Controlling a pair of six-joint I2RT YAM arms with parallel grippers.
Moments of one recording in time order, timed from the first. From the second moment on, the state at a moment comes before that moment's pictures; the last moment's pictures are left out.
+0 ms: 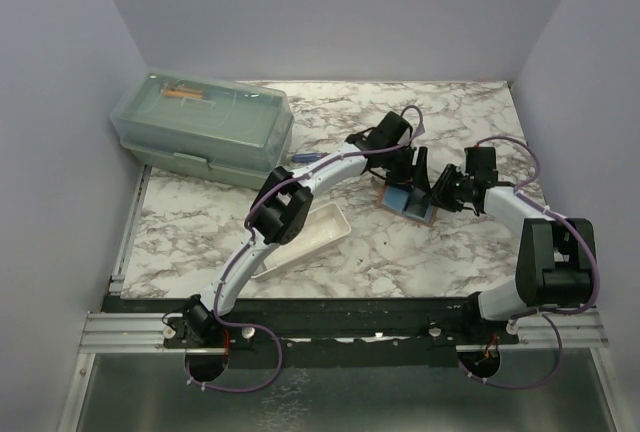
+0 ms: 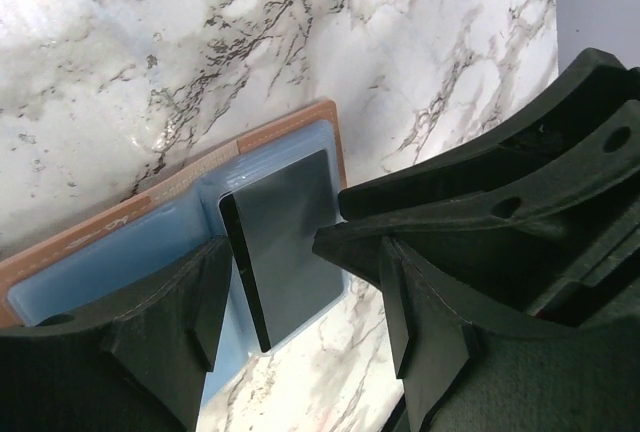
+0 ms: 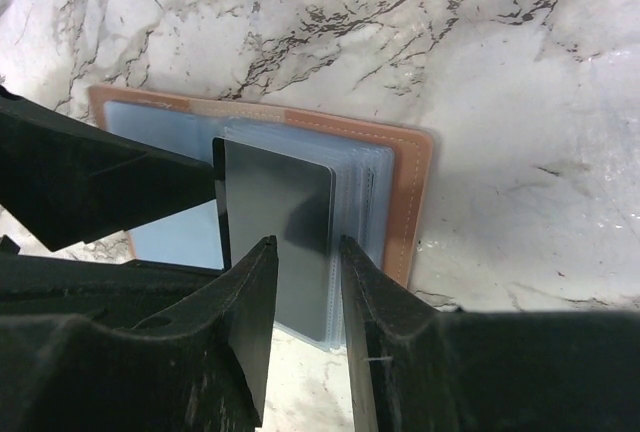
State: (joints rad) left arm -0.80 2.55 2.25 -0.48 0.55 -0.61; right arm 0.00 1.48 0.74 -0.19 -0.26 0.52
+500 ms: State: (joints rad) left arm -0.77 2.33 2.00 -0.55 0.56 -0.58; right arm 0.00 1.43 0.75 -0.28 -0.16 0.50
